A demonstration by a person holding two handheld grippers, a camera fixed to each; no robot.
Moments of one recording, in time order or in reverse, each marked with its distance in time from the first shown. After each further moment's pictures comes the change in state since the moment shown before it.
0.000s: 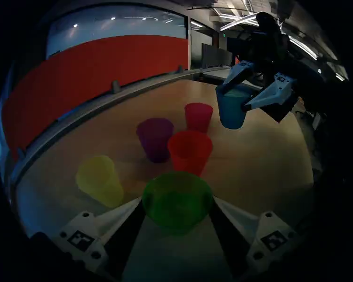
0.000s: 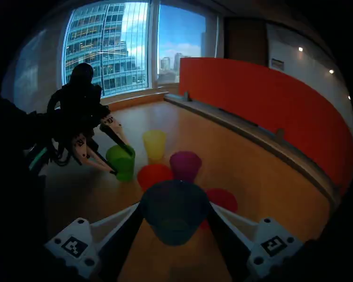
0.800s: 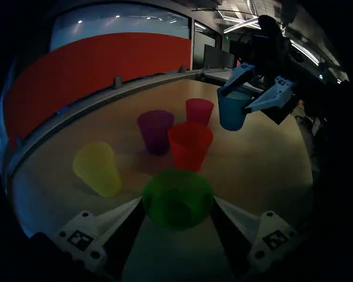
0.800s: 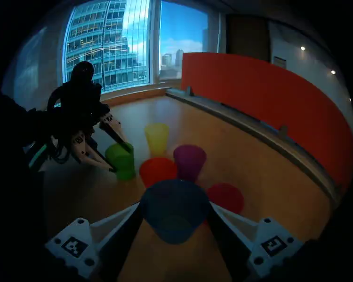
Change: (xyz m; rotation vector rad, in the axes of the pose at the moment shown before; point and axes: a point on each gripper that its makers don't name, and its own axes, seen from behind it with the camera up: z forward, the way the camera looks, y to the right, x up) left arm -0.017 0.000 0.001 -0.003 0.009 -0.036; right arm -0.012 -0.009 0.008 0.008 -0.028 -0.010
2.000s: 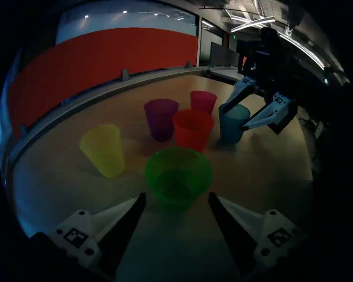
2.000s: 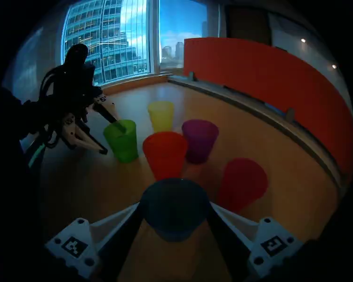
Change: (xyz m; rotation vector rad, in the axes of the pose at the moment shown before) left arm -0.025 -0.001 -0.018 0.028 -0.026 -0.042; right arm -0.052 -0.017 0.030 0.016 -0.067 0.021
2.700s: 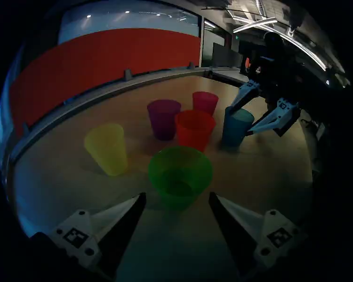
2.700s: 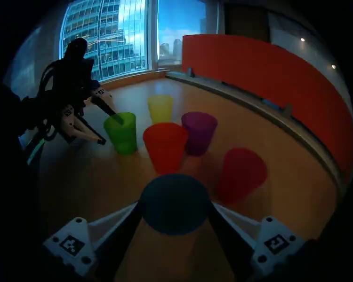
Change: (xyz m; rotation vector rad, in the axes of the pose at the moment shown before) left arm 0.000 -0.002 -0.006 0.016 0.001 -0.009; right arm -0.014 -0.002 -0.008 -0.020 -0.023 0.006
